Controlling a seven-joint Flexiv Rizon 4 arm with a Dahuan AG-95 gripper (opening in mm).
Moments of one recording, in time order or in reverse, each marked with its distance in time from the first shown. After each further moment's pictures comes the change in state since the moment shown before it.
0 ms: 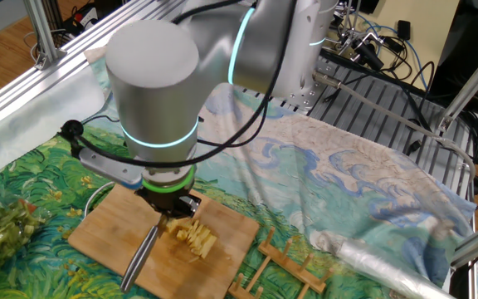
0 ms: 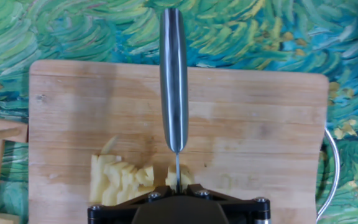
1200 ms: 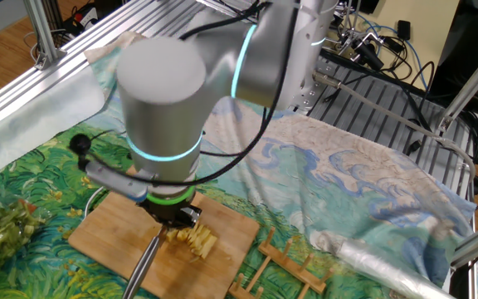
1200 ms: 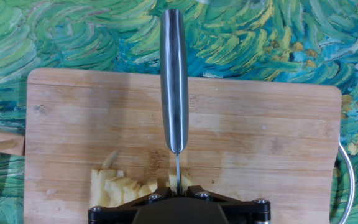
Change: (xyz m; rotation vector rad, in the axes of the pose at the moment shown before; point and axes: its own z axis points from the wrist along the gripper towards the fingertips) arm -0.017 0.008 0.029 -0.014 -0.024 -0.012
